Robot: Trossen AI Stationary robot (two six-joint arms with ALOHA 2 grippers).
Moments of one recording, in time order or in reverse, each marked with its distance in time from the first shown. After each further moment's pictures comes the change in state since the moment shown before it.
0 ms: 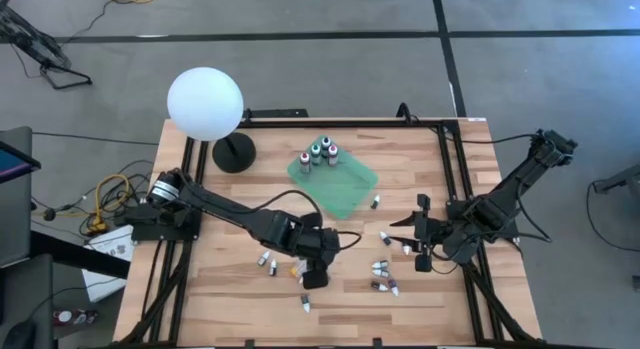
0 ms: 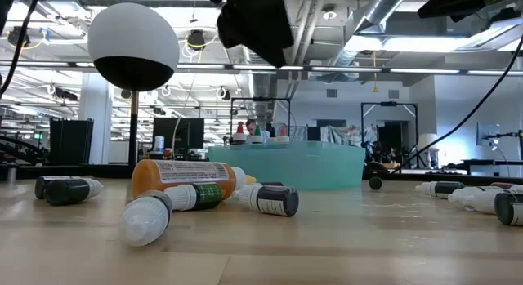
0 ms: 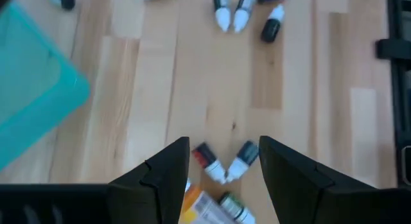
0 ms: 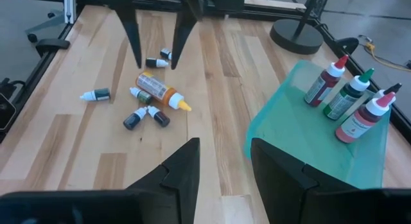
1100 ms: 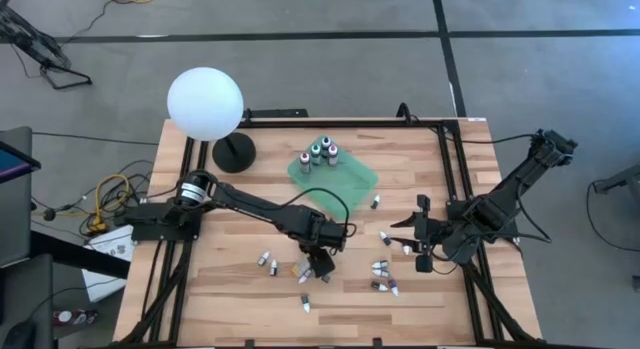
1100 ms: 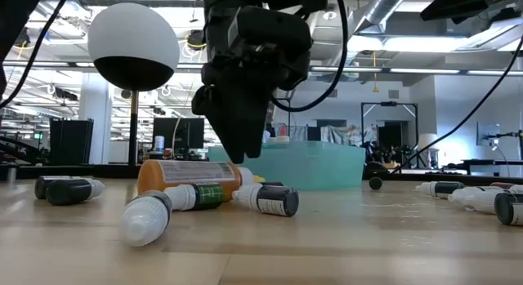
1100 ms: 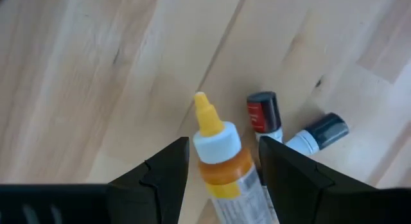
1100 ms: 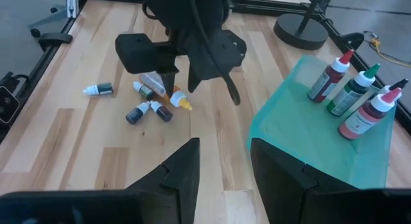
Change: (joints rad) left arm 0.119 0.187 0.014 -0.165 0.198 -0.280; right arm 0.001 0.000 0.000 -0.017 -0.018 0.009
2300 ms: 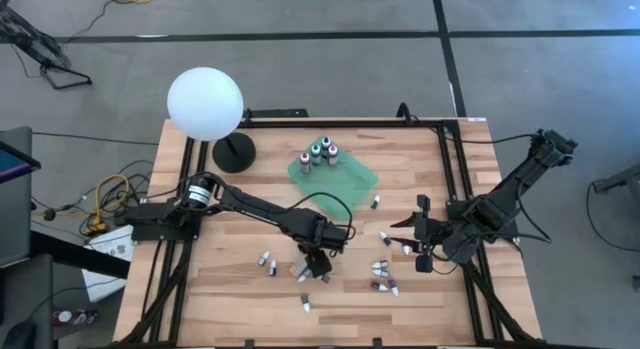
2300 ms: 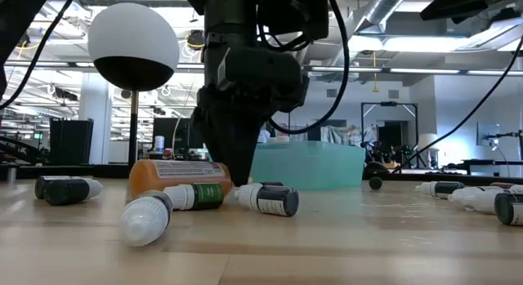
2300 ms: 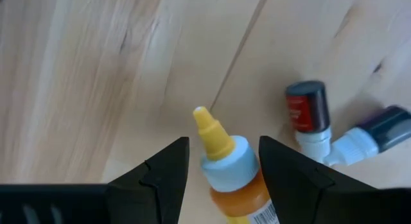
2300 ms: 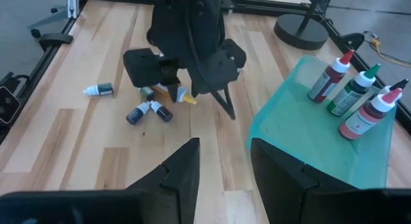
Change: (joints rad) left arm -0.001 0.056 -0.001 -0.037 -0.018 0.049; right arm 0.000 0.000 0.000 0.002 0.000 0.000
